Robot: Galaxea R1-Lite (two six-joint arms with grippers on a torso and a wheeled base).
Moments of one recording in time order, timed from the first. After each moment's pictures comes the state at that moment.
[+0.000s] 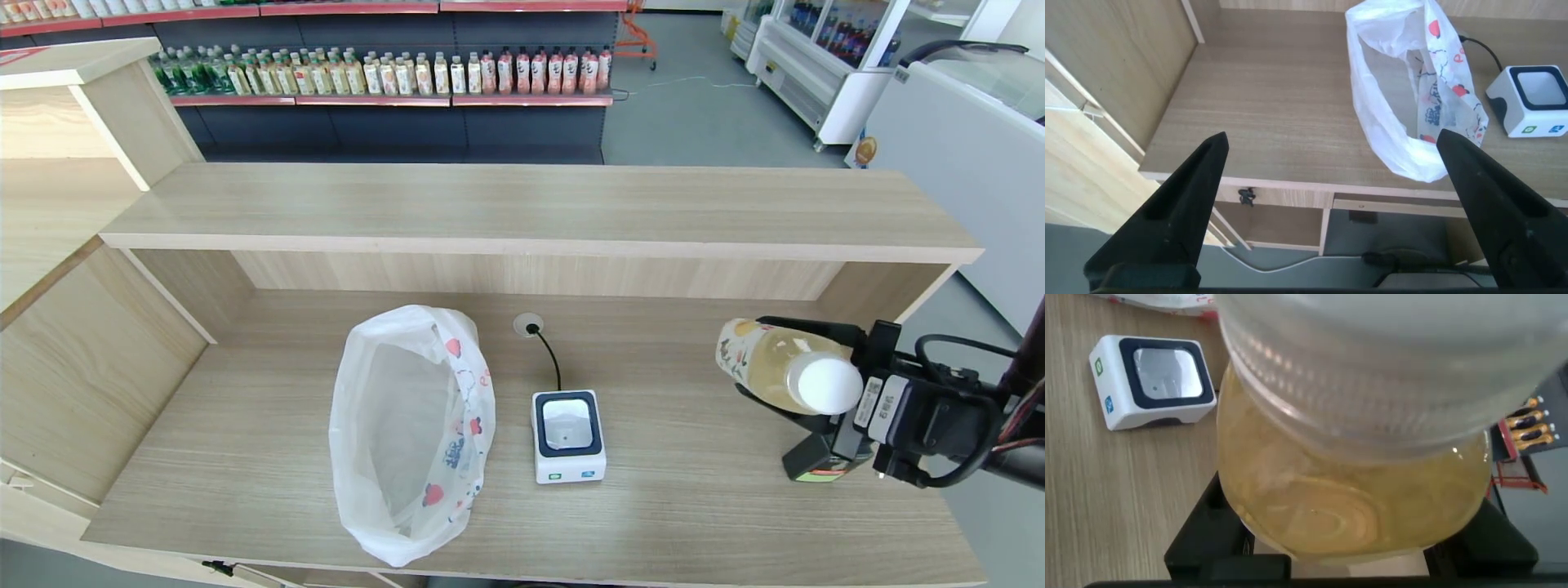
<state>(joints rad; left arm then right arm) 0.00 0.00 0.00 0.00 0.02 0.00 0.17 1.52 -0.40 -1.04 0.65 -1.19</state>
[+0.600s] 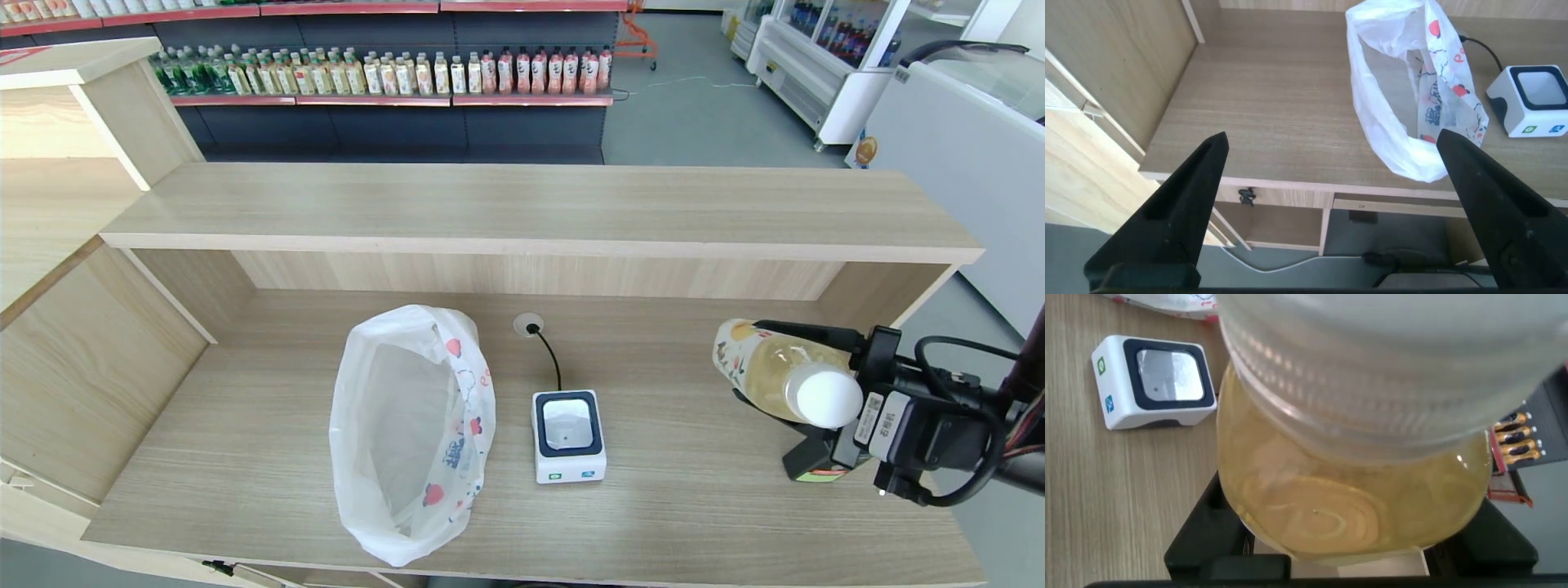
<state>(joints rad) 0.00 0.00 0.00 0.00 0.02 0.00 0.19 1.50 -0.39 -1.05 0.66 -1.24</state>
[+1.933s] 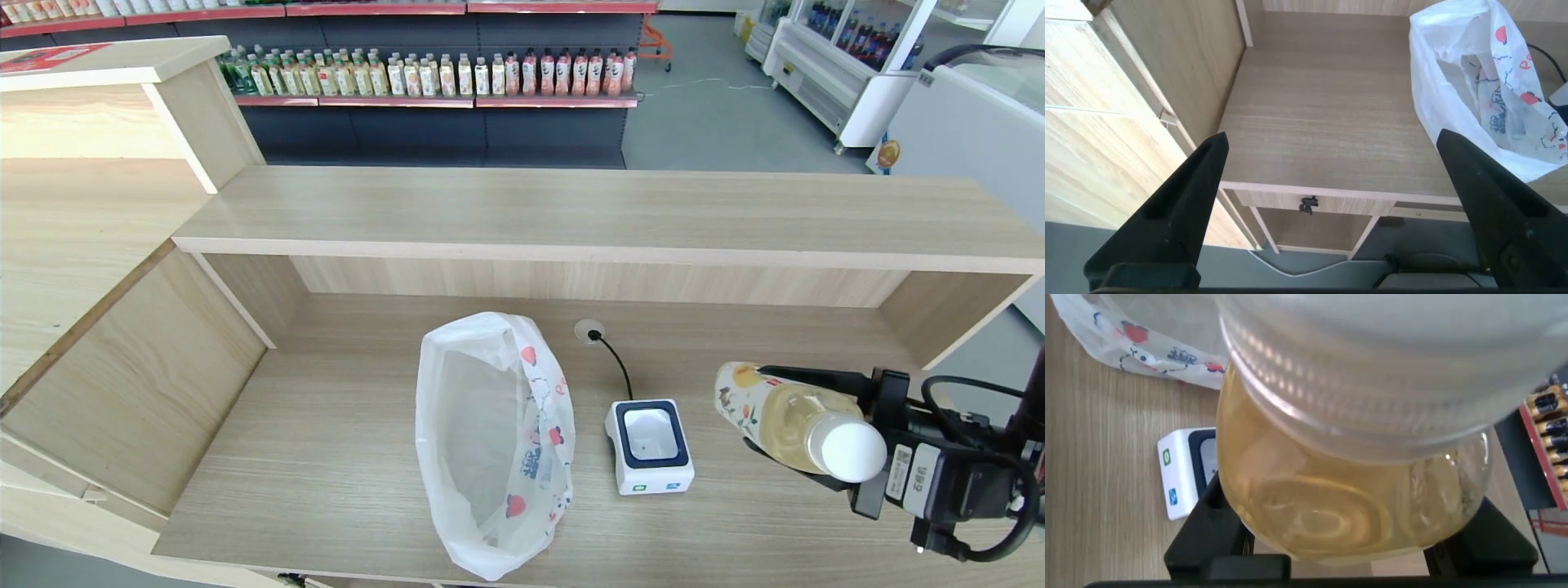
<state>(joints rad) 0.00 0.00 0.00 0.00 0.02 0.00 0.13 1.50 -0.29 -1.04 0.79 -1.25</state>
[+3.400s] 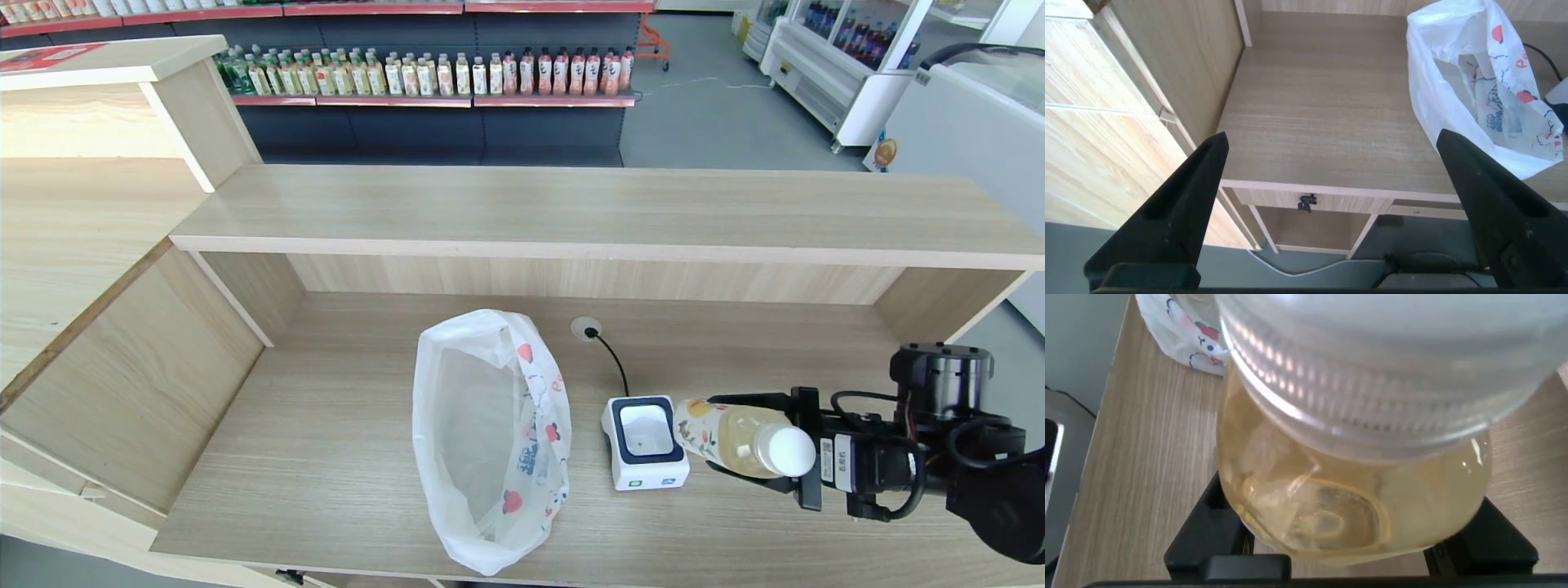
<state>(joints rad) 0.00 0.00 0.00 0.00 0.02 0.00 0.06 1.87 -0.43 -1.03 1.04 -1.32</state>
